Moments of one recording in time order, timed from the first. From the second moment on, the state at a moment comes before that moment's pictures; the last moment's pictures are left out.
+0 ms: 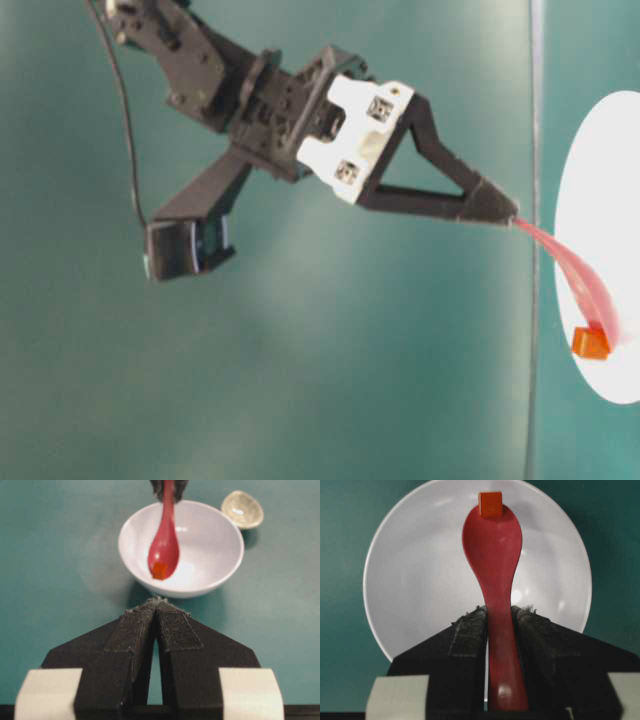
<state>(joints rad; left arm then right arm) 0.09 -1.02 1.14 0.01 0.23 0.00 -0.12 0.01 0.41 0.15 0.54 0.02</state>
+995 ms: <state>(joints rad) 0.09 -1.02 1.14 0.01 0.23 0.00 -0.08 -0.24 0.78 0.22 -0.03 0.02</state>
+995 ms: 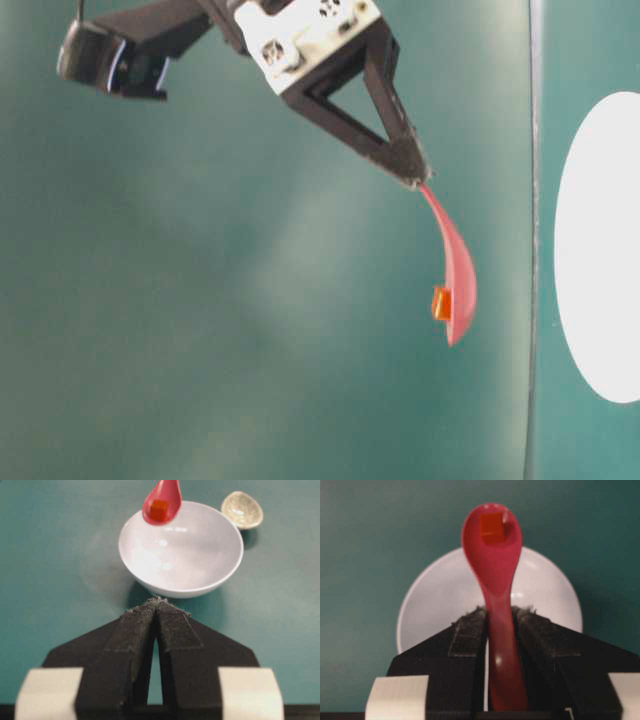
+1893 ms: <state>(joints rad) 0.09 -1.02 1.14 0.01 0.23 0.00 -0.08 -0.43 0.78 0.22 0.07 0.01</state>
